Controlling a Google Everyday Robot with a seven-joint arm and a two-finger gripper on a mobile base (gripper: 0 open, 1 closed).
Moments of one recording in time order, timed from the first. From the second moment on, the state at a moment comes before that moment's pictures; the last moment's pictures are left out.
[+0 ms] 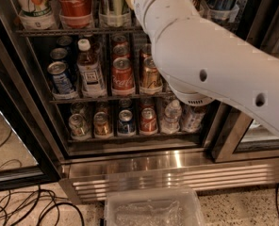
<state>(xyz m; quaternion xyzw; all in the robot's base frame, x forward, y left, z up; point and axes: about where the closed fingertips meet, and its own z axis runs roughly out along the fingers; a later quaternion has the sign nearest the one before) 0.617 -0.036 1.134 -0.10 0.61 0.01 0.79</state>
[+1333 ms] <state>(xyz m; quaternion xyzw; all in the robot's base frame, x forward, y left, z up) 0.612 -0.036 1.095 -0.09 0.65 0.01 0.76</state>
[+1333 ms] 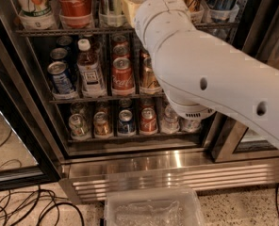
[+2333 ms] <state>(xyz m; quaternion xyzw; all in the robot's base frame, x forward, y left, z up) 0.636 -0.044 1.071 -0.09 0.67 0.00 0.74</state>
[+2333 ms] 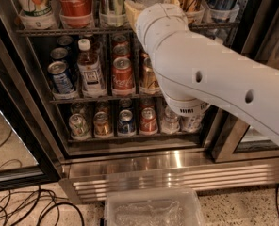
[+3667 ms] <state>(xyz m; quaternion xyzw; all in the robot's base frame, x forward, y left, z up) 0.683 -0.053 1.083 -0.09 0.64 -0.02 0.76</state>
